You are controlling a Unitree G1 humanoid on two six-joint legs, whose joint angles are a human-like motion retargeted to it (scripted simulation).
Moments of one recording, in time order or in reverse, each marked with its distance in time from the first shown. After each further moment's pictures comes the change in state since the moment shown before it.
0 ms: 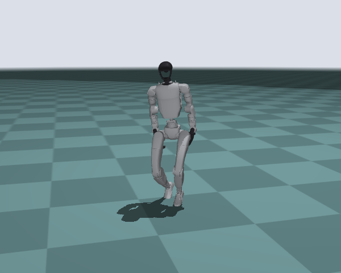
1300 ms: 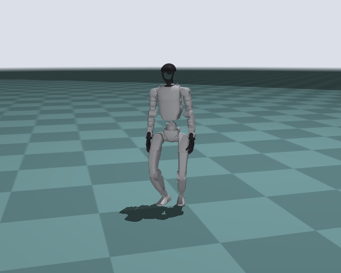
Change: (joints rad) left arm -0.132 0.006 0.110 0.111 0.028 0.022 0.204; right arm -0.326 -0.009 -0.122 0.222 -0.181 0.053 -0.145; waist -0.160 0.005 -0.066; left_leg 0.289 0.111 0.081 -0.242 -0.367 -0.012; right_leg -0.056 -0.025 -0.119 -0.205 -0.474 -0.135
